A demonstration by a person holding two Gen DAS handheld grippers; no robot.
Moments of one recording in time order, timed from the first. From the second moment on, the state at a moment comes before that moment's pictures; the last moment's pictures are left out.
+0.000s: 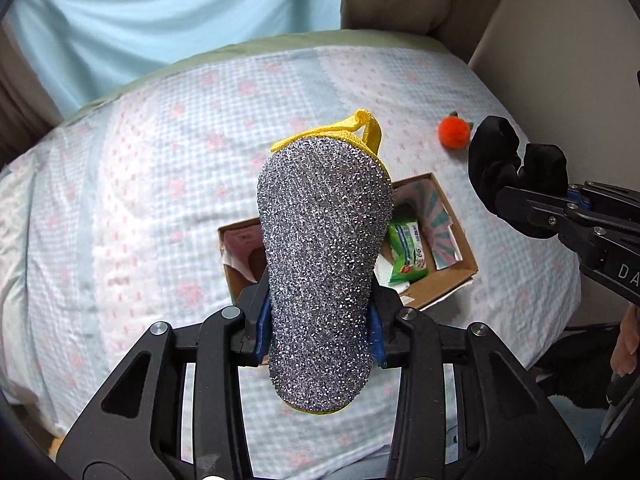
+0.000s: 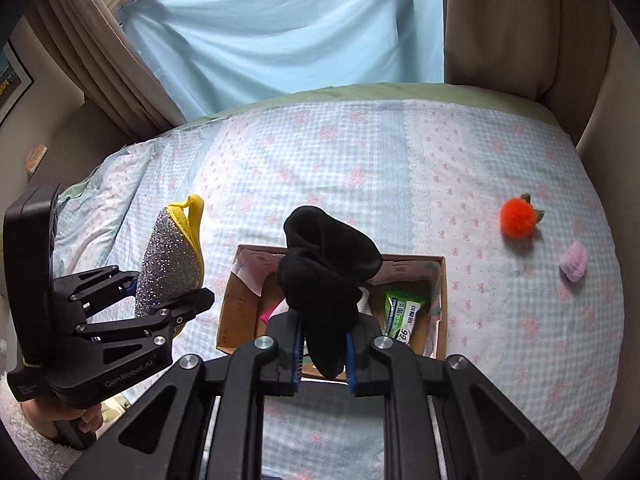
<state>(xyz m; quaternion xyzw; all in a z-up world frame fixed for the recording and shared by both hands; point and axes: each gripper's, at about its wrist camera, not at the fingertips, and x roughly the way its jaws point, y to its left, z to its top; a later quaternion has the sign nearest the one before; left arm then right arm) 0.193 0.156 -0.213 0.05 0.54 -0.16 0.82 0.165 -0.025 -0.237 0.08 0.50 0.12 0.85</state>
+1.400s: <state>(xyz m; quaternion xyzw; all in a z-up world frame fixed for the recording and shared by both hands) 0.236 0.150 -0.365 0.09 0.68 -0.20 0.70 0.207 -0.027 -0.361 0.25 0.61 0.01 0.76</state>
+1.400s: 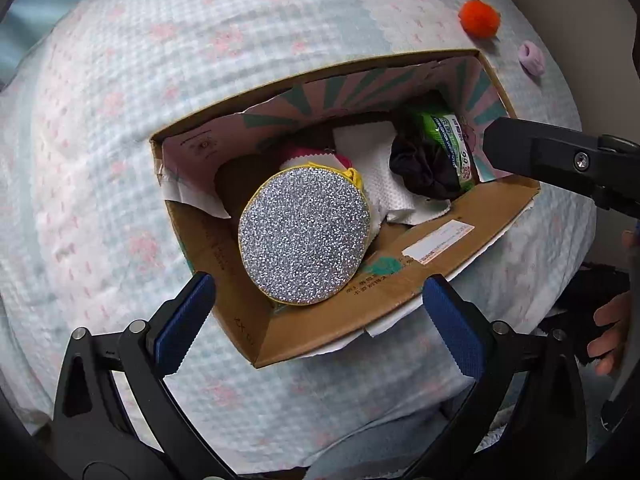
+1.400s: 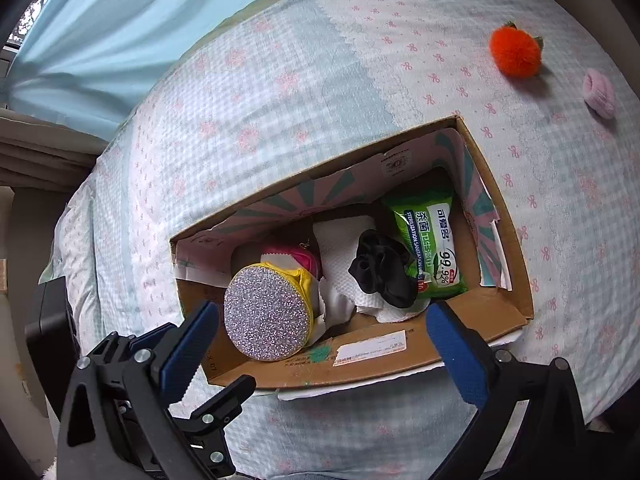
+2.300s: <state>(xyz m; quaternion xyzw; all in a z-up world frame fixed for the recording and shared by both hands) 0.158 0.155 -0.201 0.08 0.54 -0.11 0.83 0.100 -0.074 -0.182 0.01 0.44 -0.03 0.90</state>
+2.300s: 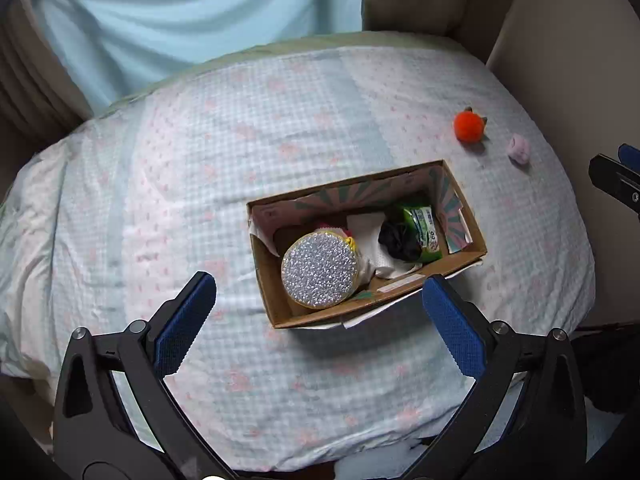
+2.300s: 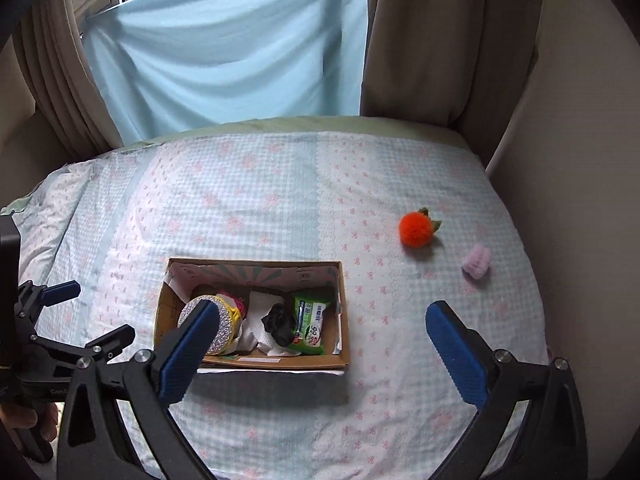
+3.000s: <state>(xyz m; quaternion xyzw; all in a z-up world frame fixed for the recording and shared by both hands) 0.219 -0.054 -0.171 0.05 0.49 -0.19 0.85 0.096 -0.279 -0.174 0.08 0.42 -0.13 0.89</state>
